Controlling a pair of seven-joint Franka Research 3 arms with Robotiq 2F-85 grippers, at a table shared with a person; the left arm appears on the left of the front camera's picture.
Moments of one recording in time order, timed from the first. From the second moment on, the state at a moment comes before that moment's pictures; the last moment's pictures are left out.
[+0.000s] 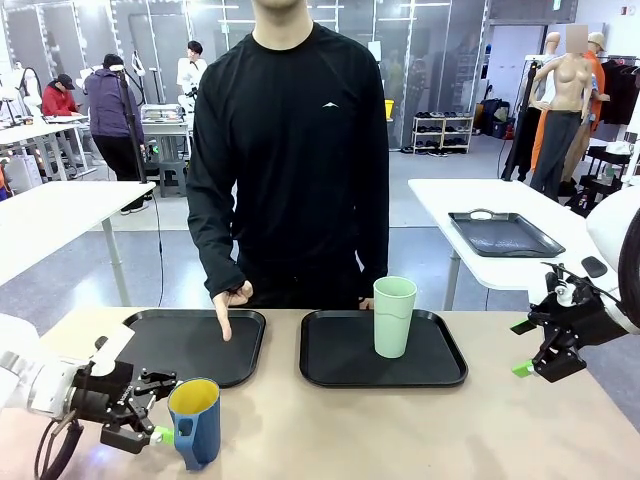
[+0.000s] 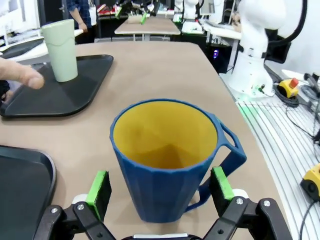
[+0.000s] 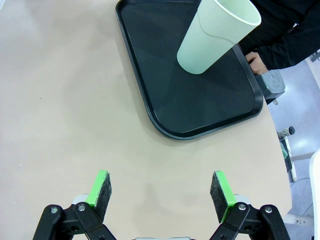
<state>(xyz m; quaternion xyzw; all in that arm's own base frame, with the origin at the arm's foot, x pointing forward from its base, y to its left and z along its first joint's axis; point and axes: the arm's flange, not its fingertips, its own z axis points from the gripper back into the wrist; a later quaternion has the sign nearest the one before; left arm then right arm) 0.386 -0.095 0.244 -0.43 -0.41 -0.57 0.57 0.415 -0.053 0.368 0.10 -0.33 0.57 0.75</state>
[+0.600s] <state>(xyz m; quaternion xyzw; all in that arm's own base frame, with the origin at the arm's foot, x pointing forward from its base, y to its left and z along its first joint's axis) 0.388 -0.118 0.231 -0.45 -0.41 -0.57 0.56 0.415 -0.053 0.368 0.10 -0.33 0.57 0.75</state>
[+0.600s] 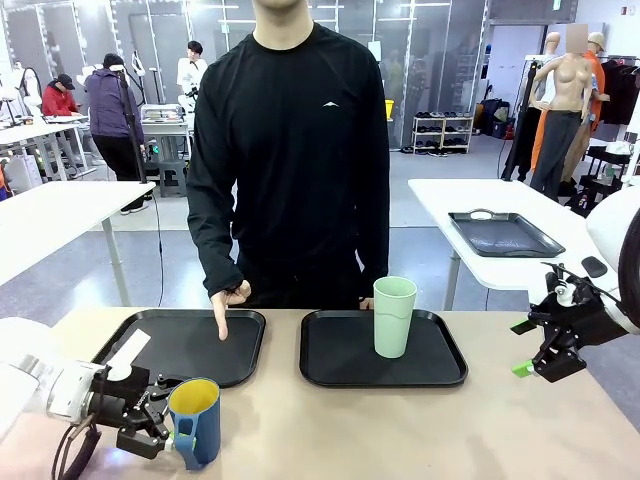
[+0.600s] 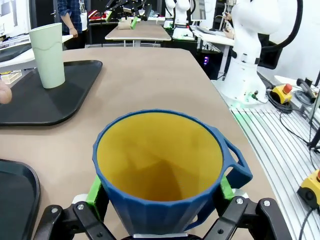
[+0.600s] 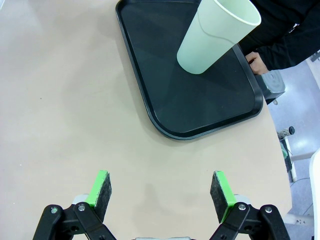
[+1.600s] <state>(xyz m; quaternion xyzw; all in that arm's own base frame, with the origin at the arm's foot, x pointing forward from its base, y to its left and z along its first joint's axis) 0.407 -0.107 0.258 -0.45 -0.45 -0.54 0.54 0.415 -0.054 0.368 0.10 -0.33 0.57 0.75</state>
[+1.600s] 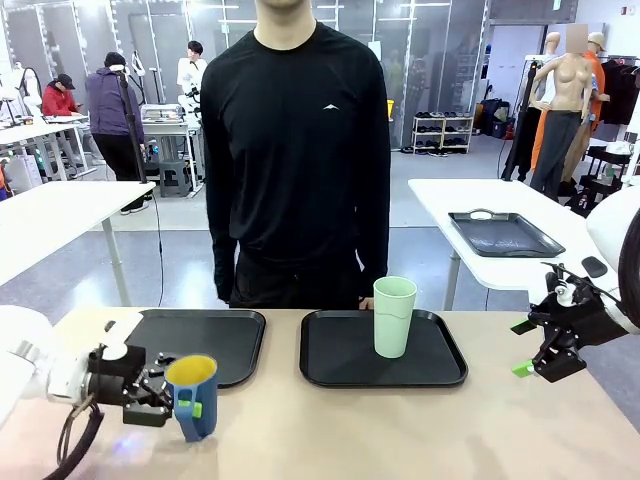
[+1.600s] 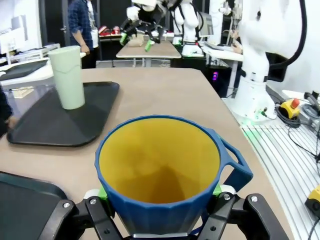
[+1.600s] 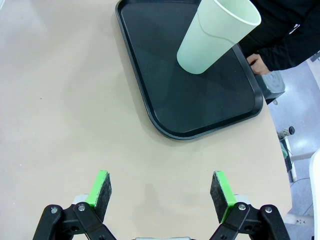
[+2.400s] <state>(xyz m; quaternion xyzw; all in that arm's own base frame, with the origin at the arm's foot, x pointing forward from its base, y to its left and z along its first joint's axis) 0.480 -0.034 0.309 -0.38 -0.51 -0.55 0.54 0.415 -0.054 0.368 0.10 -0.33 0.57 0.75</state>
